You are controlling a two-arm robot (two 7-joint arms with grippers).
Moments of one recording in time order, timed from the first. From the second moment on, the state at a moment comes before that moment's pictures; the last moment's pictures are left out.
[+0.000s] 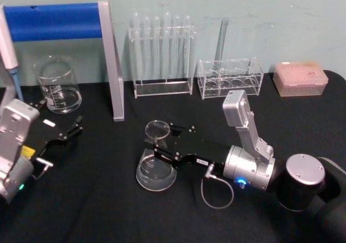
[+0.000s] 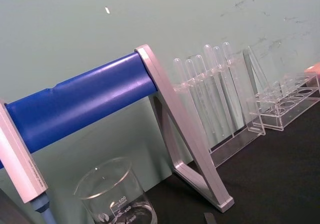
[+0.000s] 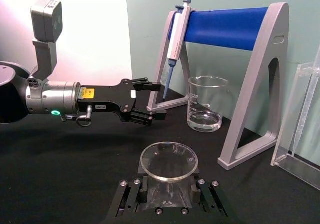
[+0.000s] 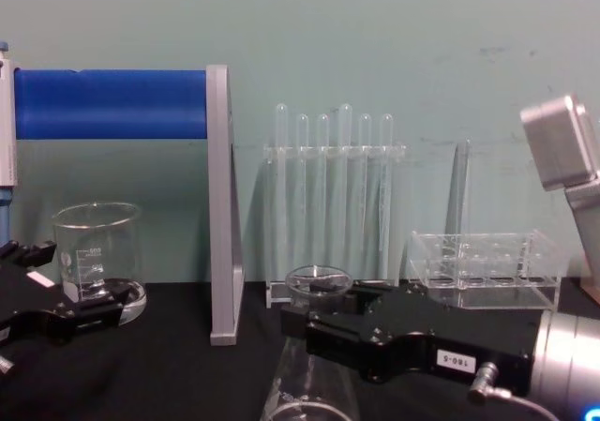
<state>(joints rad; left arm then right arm) -0.20 0.60 0.45 -1.41 -0.25 -0.12 0.03 0.38 0.35 -0.58 -1.25 0.46 -0.14 0.68</state>
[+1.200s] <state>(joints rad) -0.20 0.60 0.45 -1.41 -0.25 -0.12 0.03 0.38 0.36 -0.57 -1.27 0.48 -0.14 0.71</state>
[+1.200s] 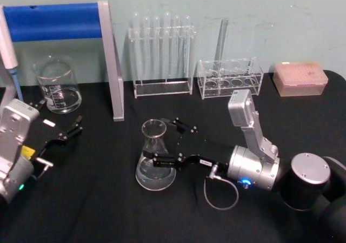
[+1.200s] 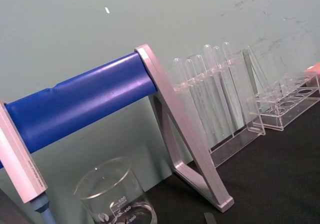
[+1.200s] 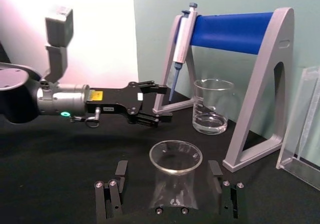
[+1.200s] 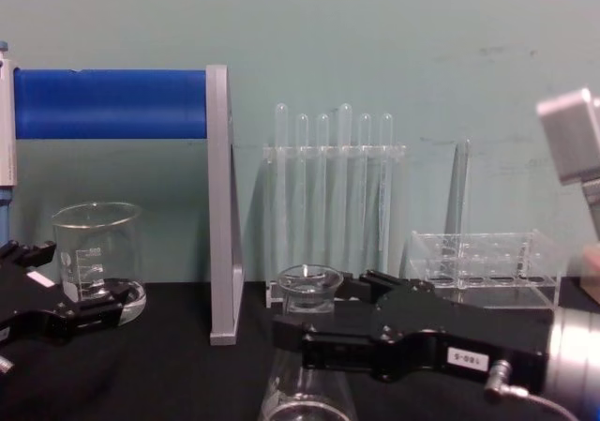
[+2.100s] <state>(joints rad) -0.20 0.60 0.45 -1.41 -0.25 -0.12 0.03 0.28 0.53 -0.53 -1.43 0.53 -0.10 0.72</state>
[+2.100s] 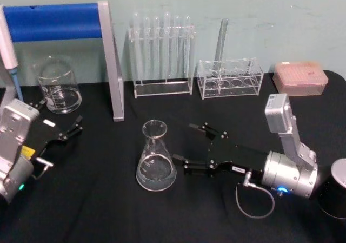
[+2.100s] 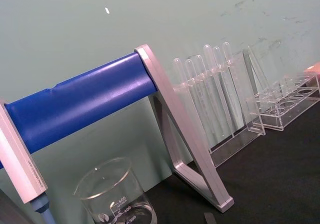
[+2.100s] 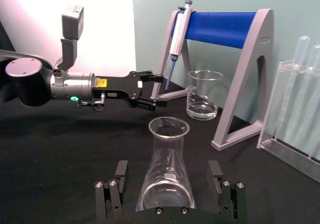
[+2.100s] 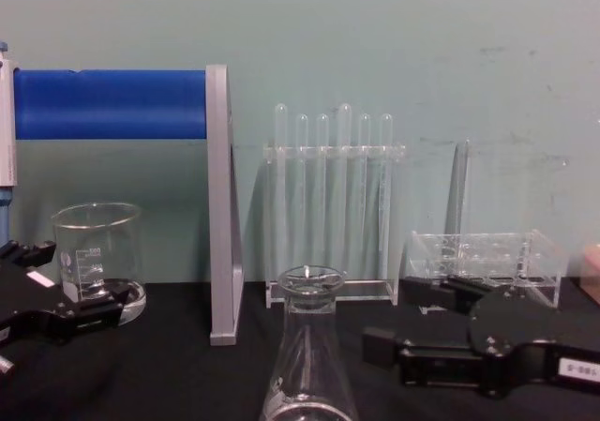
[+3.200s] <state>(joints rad) -0.20 0.60 0.45 -1.41 -0.25 -0.12 0.03 0.24 0.35 -0.37 -1.28 0.36 -0.15 0.24</state>
